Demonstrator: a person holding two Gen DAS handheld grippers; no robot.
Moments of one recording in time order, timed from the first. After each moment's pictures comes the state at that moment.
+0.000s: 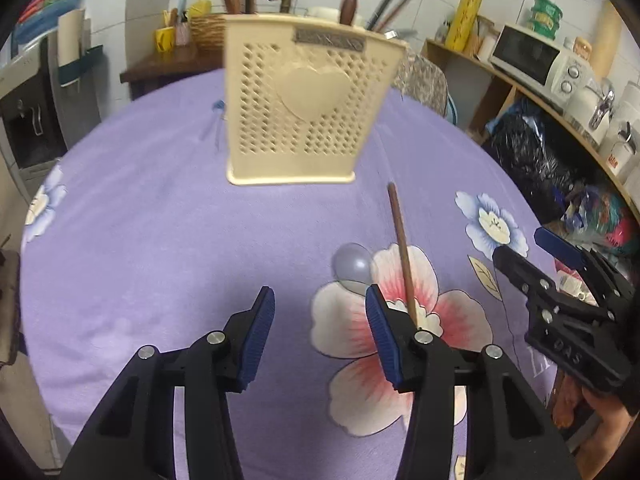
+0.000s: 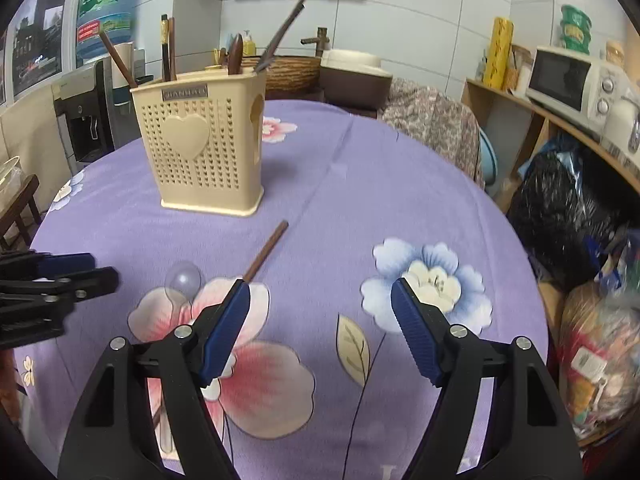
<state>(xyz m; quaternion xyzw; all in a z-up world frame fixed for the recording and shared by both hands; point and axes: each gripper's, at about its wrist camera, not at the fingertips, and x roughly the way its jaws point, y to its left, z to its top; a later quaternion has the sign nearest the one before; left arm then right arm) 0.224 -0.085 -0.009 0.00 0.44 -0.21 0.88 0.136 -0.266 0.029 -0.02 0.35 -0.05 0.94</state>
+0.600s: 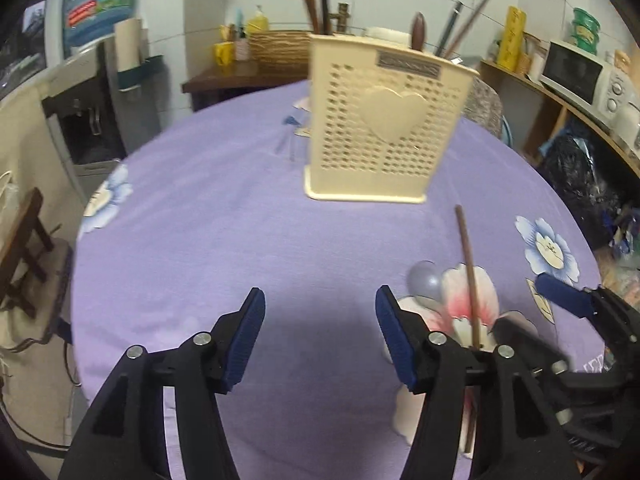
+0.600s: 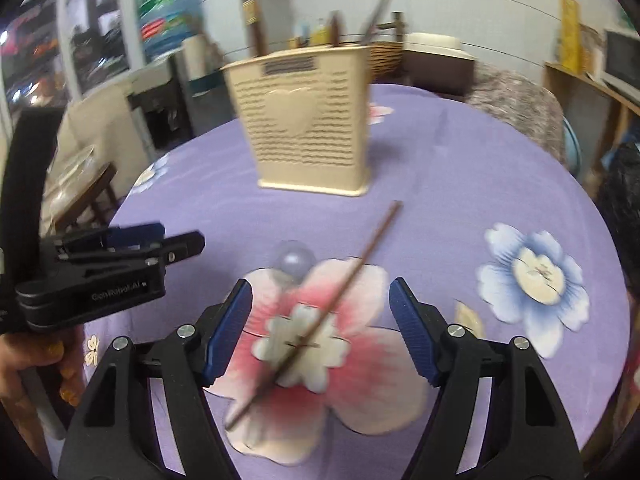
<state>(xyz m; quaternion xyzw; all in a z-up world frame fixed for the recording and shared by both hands) 0.219 -0.052 -0.003 0.00 0.40 -0.09 0.91 0.159 -0.203 0.011 -0.01 0.38 0.13 0.92</state>
